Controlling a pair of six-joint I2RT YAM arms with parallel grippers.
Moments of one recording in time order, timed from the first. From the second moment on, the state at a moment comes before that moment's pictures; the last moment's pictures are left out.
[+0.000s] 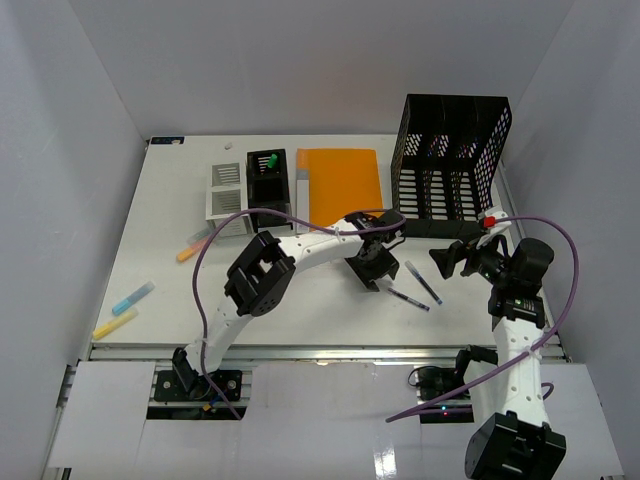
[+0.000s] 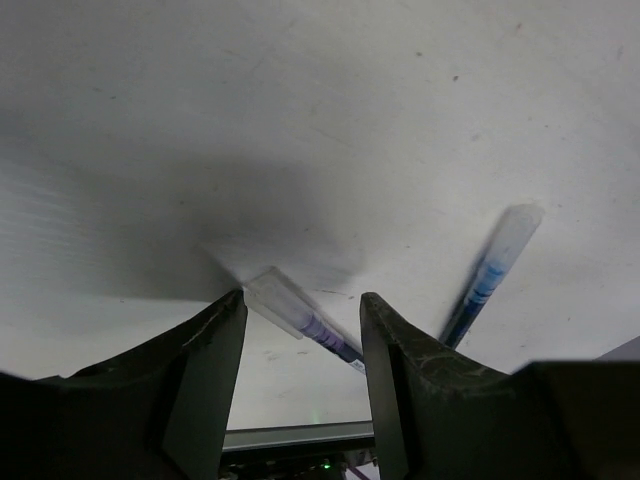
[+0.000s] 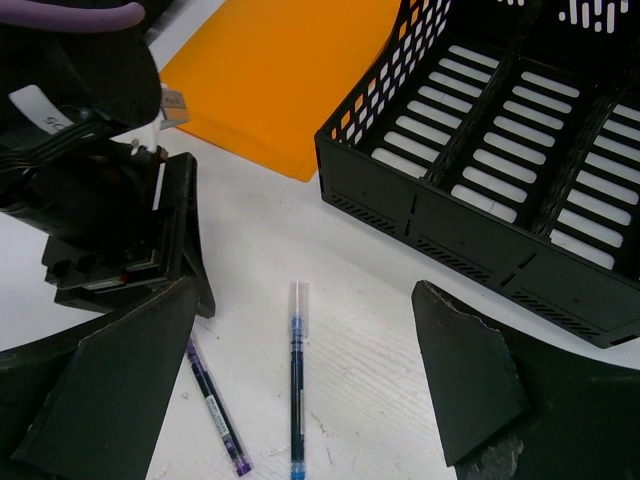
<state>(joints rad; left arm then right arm) -0.98 2.29 1.88 -0.86 0.01 -1.54 -0.28 0.70 0.46 -0.08 -0.84 -0.19</state>
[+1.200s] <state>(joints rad) -0.85 2.21 1.78 -1.09 -0.28 -1.25 -0.29 0.64 0.46 -0.08 -0.85 -0.16</state>
